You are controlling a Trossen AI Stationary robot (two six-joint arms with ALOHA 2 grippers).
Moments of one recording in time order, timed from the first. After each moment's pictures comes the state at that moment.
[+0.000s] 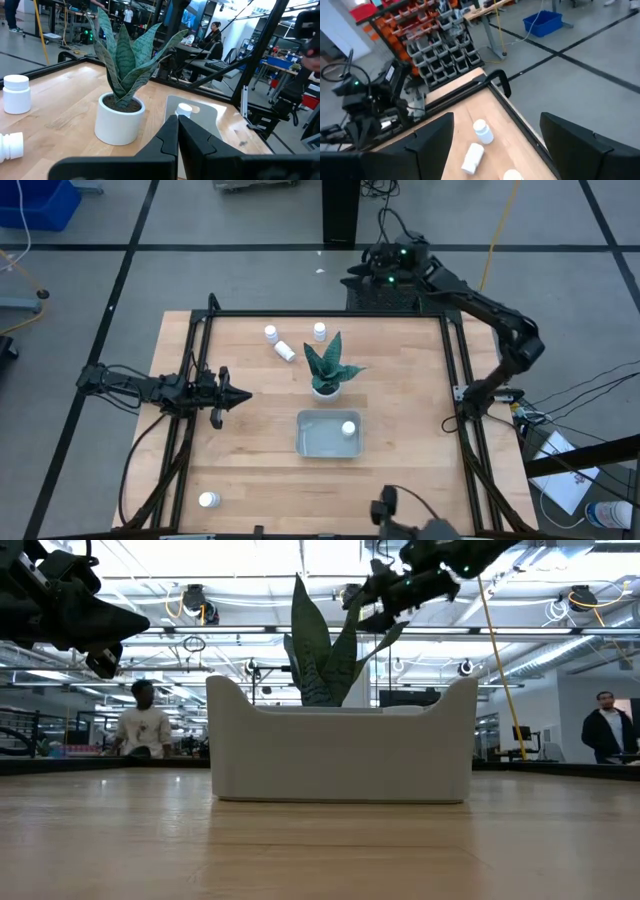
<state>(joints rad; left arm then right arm) -0.22 0.09 0.01 0.08 -0.24 -0.29 -0.79 1.60 1.42 -0.13 -0.56 0.20</state>
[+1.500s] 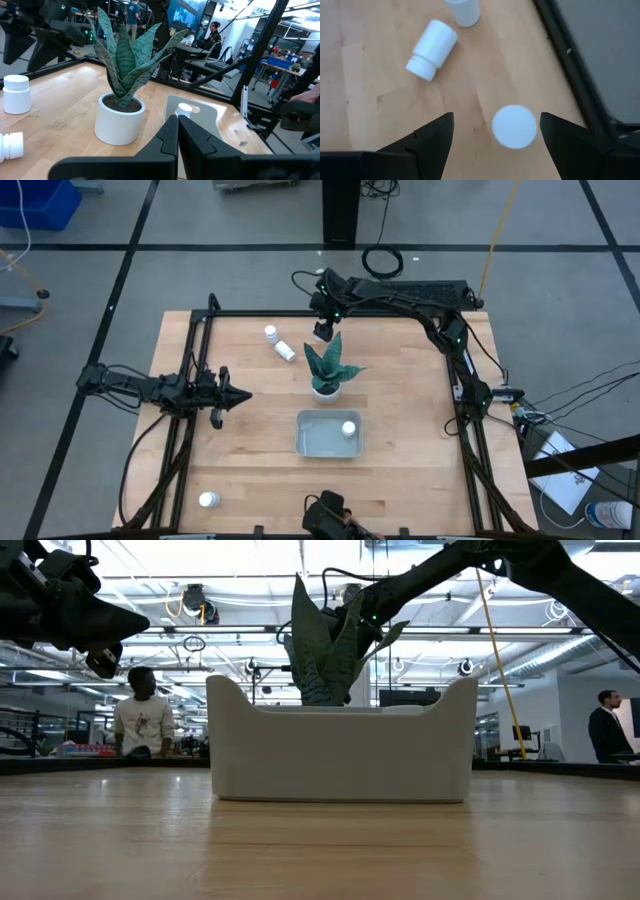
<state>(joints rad) -0.22 0.09 0.01 0.08 -0.24 -0.29 -0.57 2.21 1.93 -0.72 -0.26 -0.18</state>
